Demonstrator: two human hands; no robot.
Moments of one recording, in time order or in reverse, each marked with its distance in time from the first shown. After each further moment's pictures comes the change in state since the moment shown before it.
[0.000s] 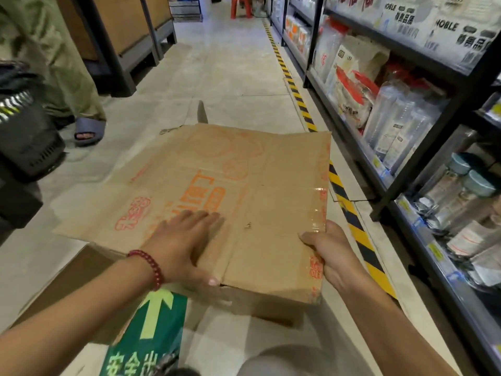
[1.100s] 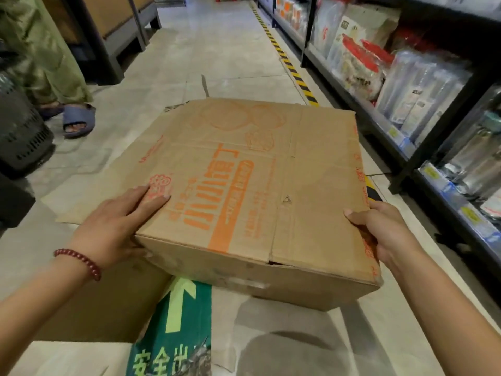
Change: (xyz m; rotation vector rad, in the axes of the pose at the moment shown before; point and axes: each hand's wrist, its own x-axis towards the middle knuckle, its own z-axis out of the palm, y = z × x) left_hand -0.018 -0.179 0.065 0.161 0.406 0.117; right_hand 0.003 0.031 0.010 -0.045 0.212 -0.007
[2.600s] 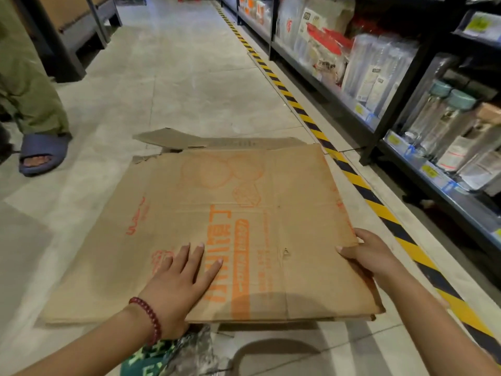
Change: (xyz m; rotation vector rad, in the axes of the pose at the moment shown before) left_hand -0.066 0.140 0.069 0.143 -0.539 0.211; right_hand -0.042 0.127 -0.031 -0.297 0.057 0.032
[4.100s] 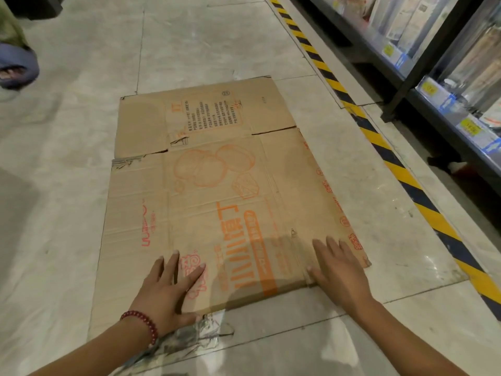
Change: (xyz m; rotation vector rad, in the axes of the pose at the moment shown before) left_hand 0.012 0.014 0.123 -0.369 -0.153 -0.231; right_hand 0.033 0.139 0.074 -1.100 -0.086 -0.366
